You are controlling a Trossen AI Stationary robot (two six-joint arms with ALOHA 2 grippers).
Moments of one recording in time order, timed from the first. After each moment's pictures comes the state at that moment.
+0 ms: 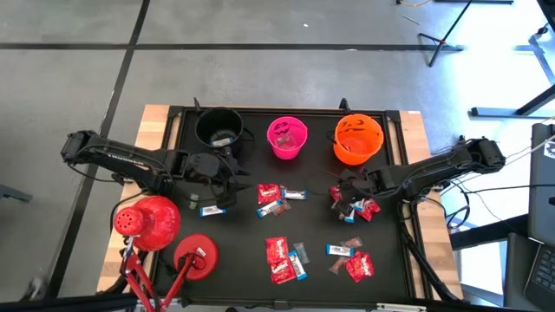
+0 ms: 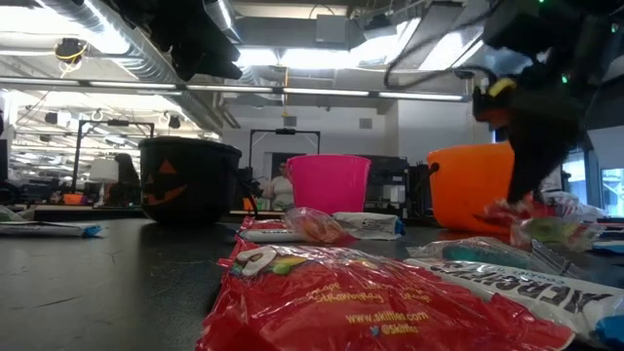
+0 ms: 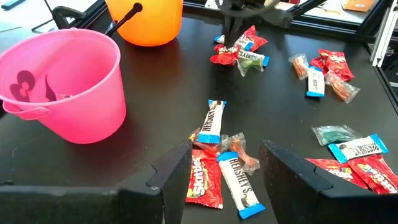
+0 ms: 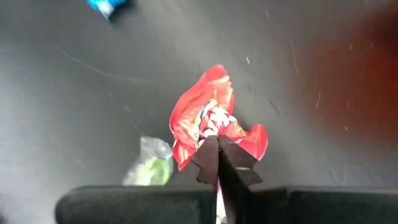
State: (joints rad) left arm -0.11 1.08 0.74 -0.21 -0.22 -0.25; right arm 0.19 1.19 0.62 -0.62 0.21 0.76
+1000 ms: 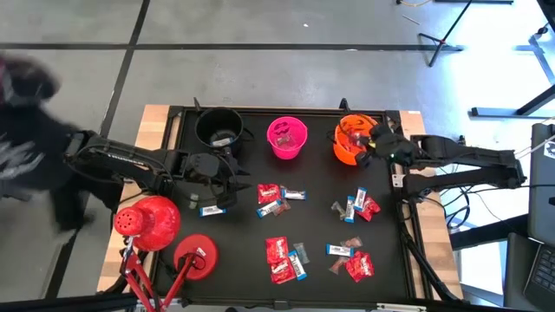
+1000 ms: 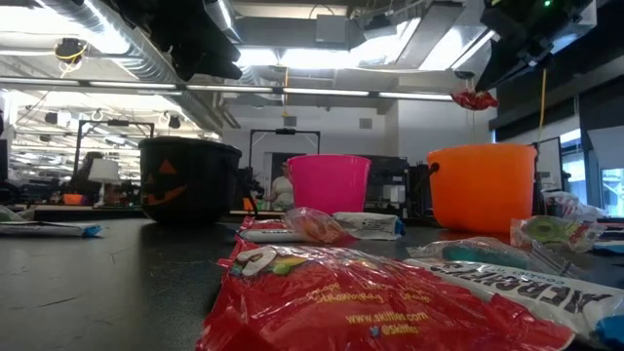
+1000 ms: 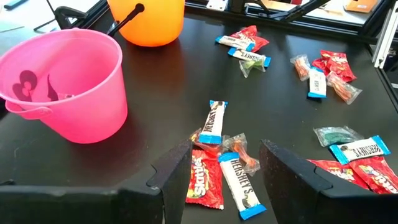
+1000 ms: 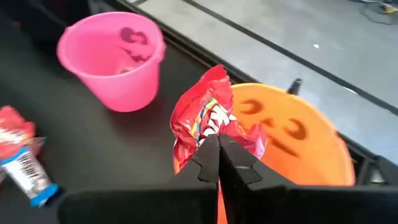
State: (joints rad) left arm -0.11 1.08 0.74 -0.21 -0.23 -0.26; right arm -0.10 0.83 0.91 -0.90 0.58 0.49
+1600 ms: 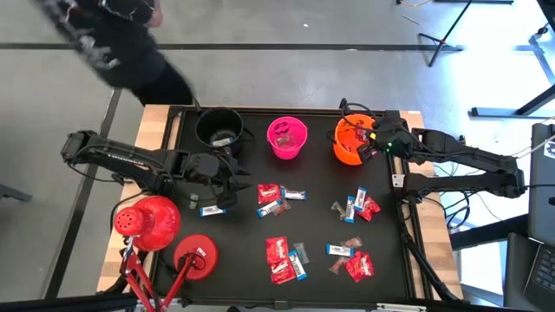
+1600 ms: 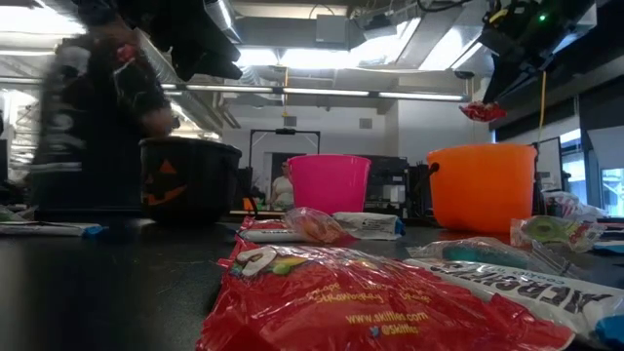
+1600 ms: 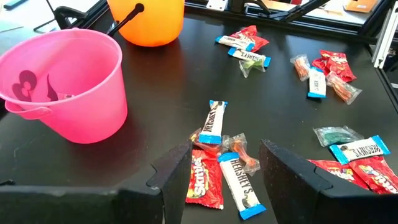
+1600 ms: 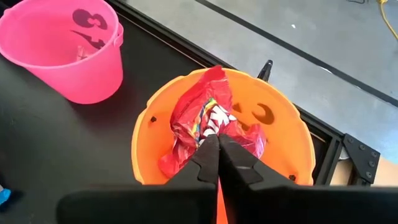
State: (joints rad) left arm -0.11 1.08 0.74 -0.21 -0.22 -0.26; right arm -0.26 0.83 0.91 -0.95 0.53 0.44
